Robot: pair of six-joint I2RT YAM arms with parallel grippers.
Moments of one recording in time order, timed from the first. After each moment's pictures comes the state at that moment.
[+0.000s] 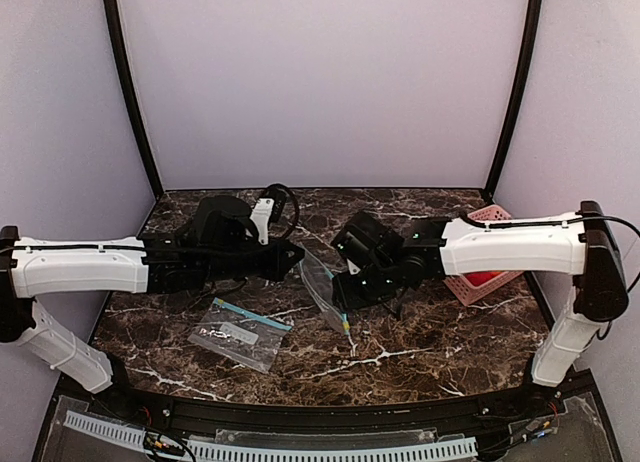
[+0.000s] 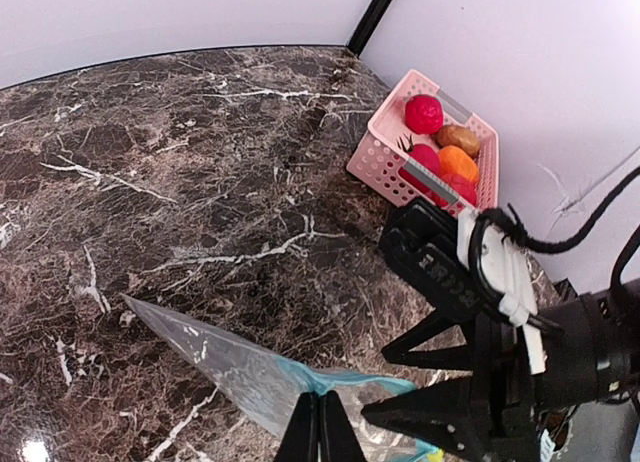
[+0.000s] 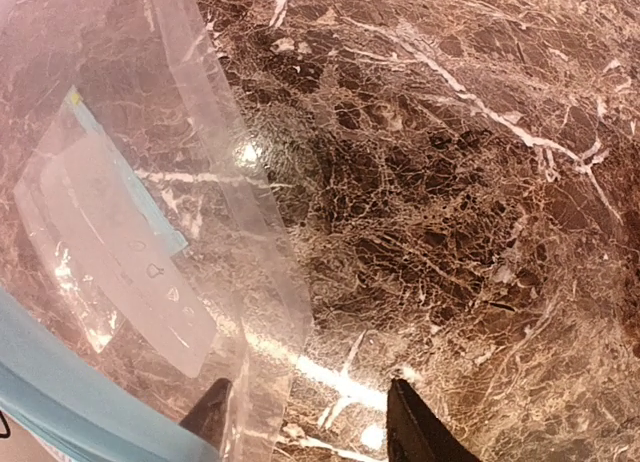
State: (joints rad) left arm -0.97 1.38 0.96 -0.06 -0.10 -0.50; right arm 1.09 1.69 1.29 -0.65 0.15 0.64
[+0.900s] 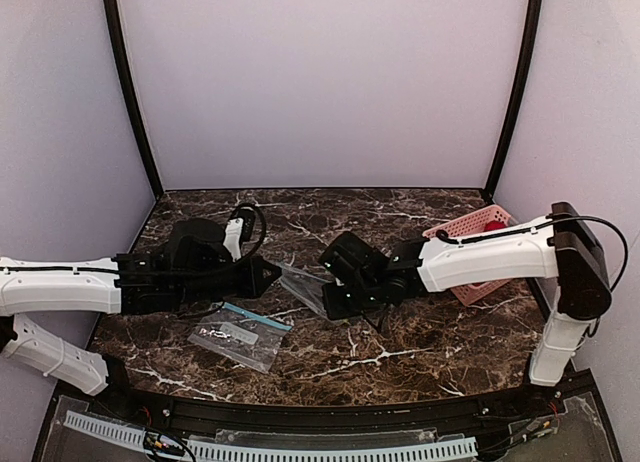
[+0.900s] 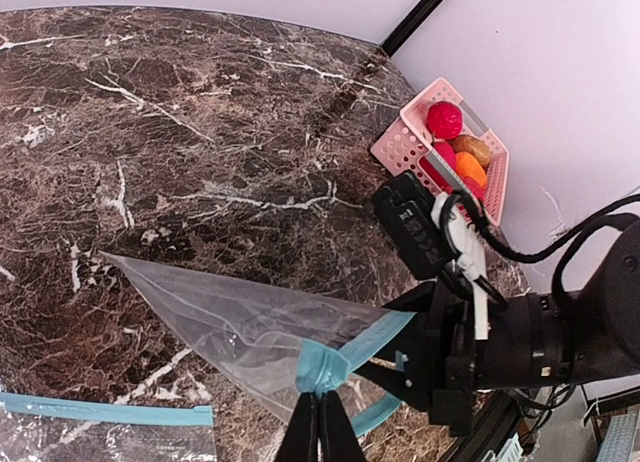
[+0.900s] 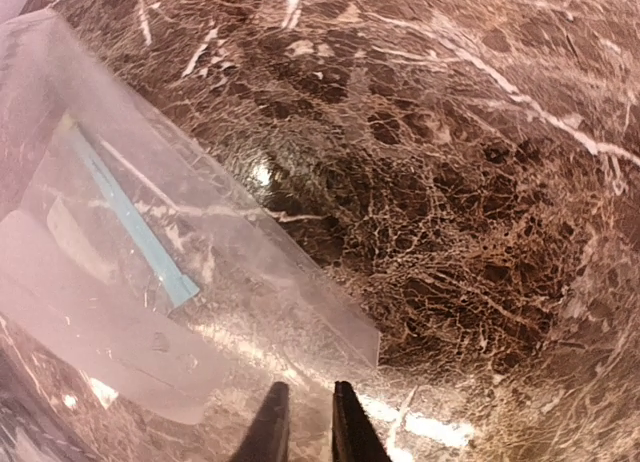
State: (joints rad) left arm -0.98 1.20 0.77 -0.07 -0.16 -0.71; right arm 1.11 1.80 1.23 -0.44 0.19 0.75
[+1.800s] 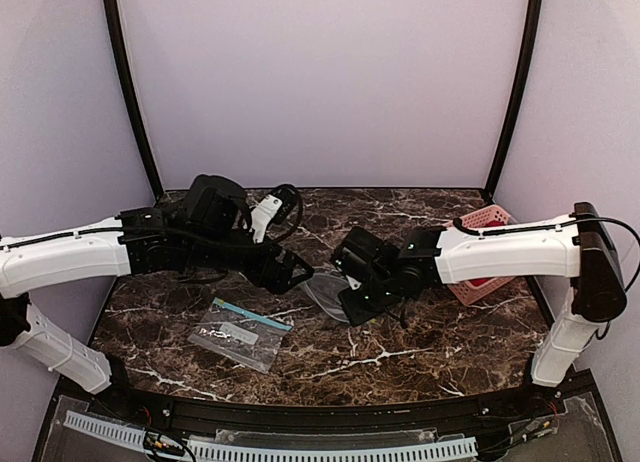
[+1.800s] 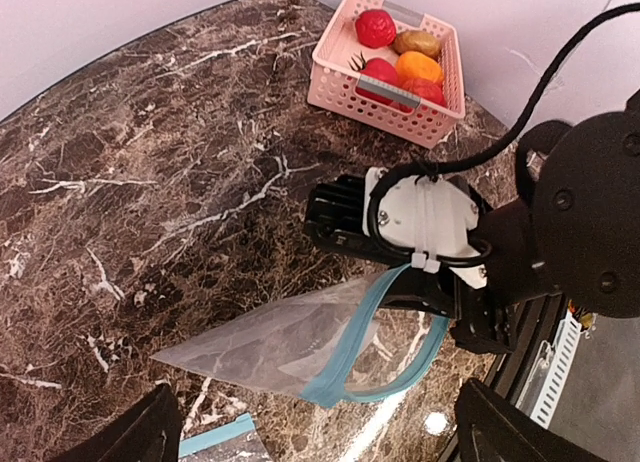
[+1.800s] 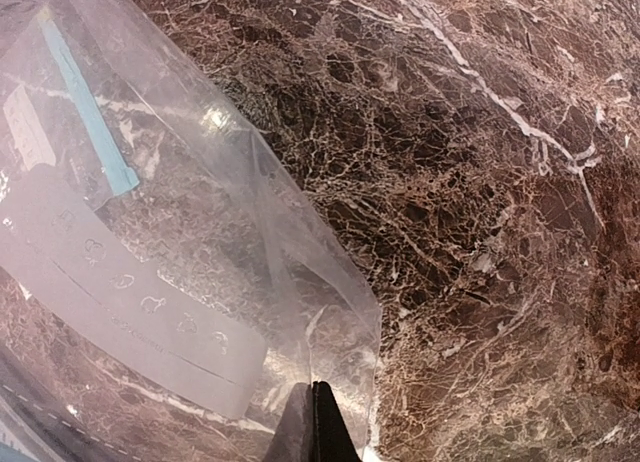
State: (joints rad) left arm -0.97 1.32 1.11 -0.41 0.02 -0.25; right arm 1.11 1.71 1.25 -0.69 0.20 0.51
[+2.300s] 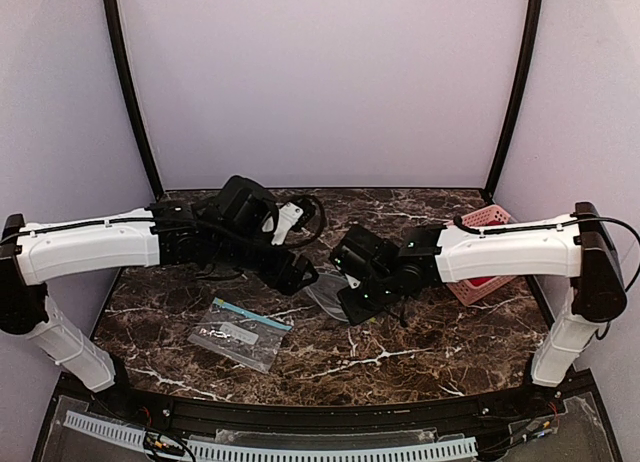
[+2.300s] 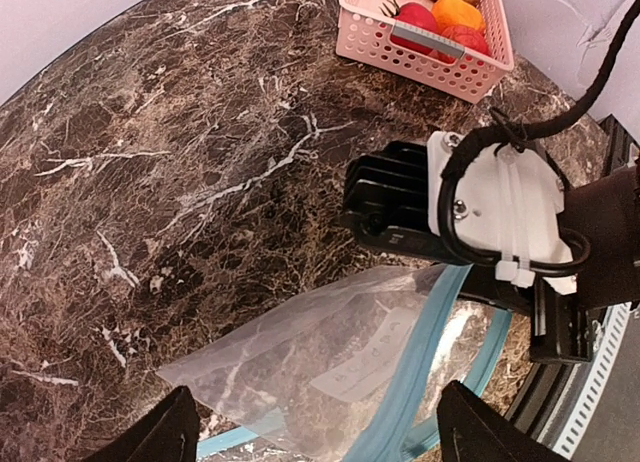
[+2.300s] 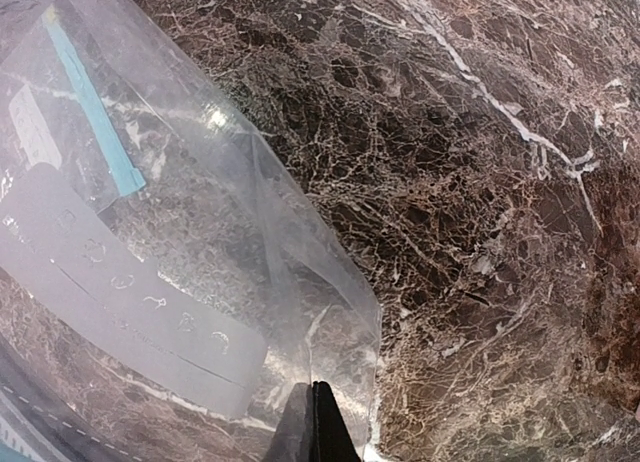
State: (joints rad) left arm -0.97 1.48 1.22 -0.50 -0.02 -0.19; right arm 1.12 1.71 1.27 -0.70 0.20 0.50
